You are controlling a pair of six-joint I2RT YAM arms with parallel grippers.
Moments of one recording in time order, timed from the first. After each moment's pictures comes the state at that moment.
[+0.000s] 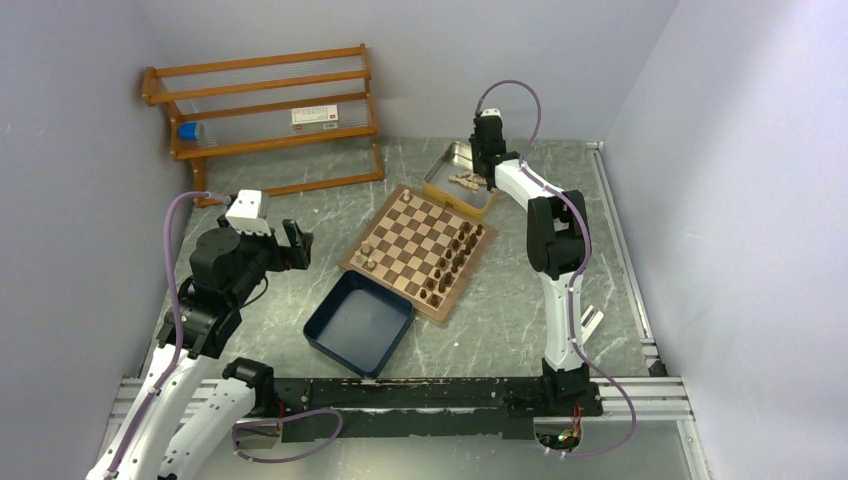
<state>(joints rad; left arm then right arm) -0.31 0.61 0.76 -0.42 -0.09 -0.20 0.26 2.29 1.82 -0.17 0.31 0.02</state>
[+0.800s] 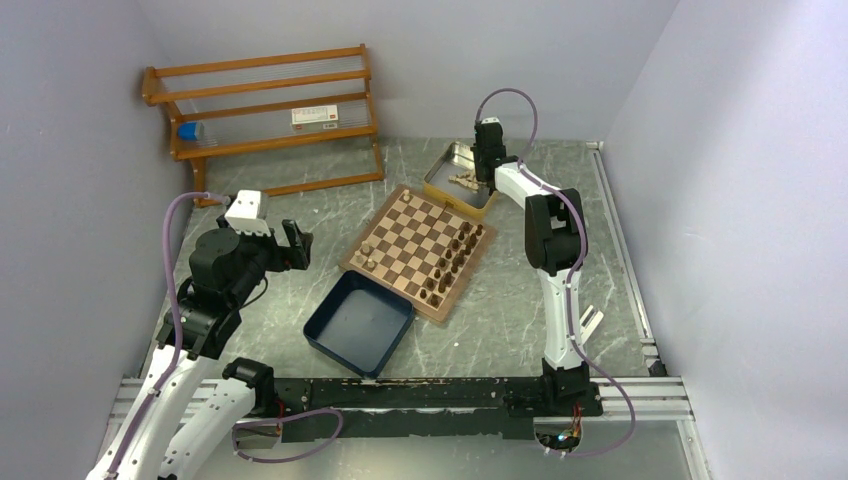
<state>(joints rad) -0.31 0.60 0.76 -0.42 -0.09 -0.20 0.25 2.35 1.83 -0.19 0.31 -0.02</state>
